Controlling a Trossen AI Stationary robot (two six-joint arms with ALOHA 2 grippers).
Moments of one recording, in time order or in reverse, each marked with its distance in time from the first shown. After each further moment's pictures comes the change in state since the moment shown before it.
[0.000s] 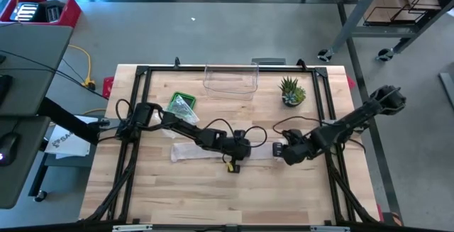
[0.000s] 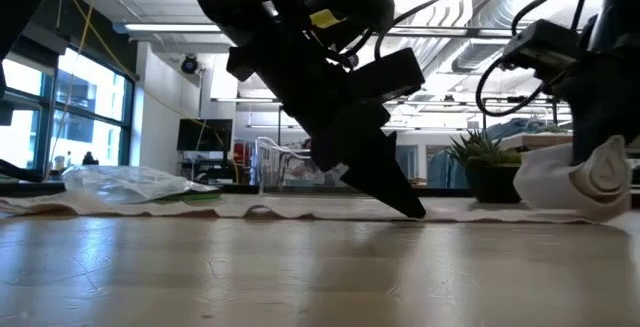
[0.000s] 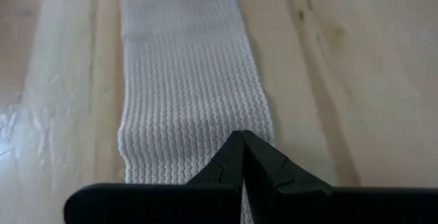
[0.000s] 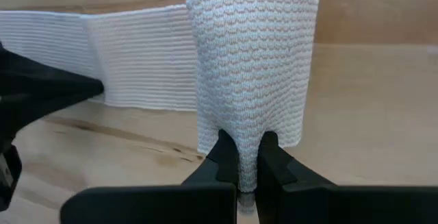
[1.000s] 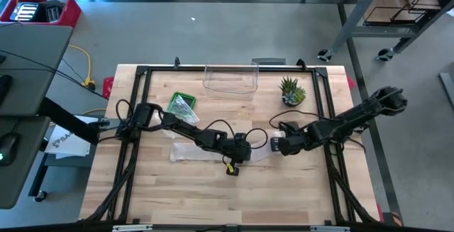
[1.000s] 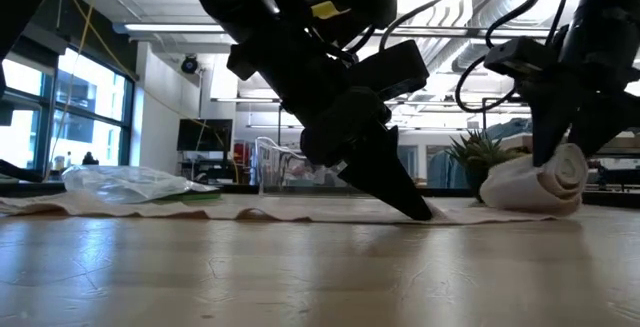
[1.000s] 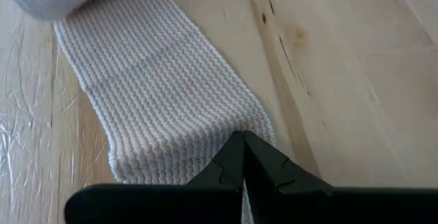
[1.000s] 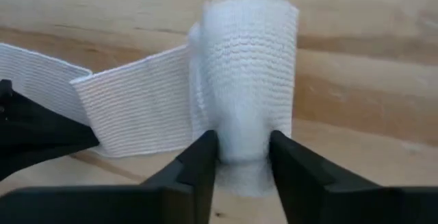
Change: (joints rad) left arm -0.004 0.000 0.010 0.005 0.062 0.020; right arm -0.121 -0.003 0.000 -0.032 0.042 -0.254
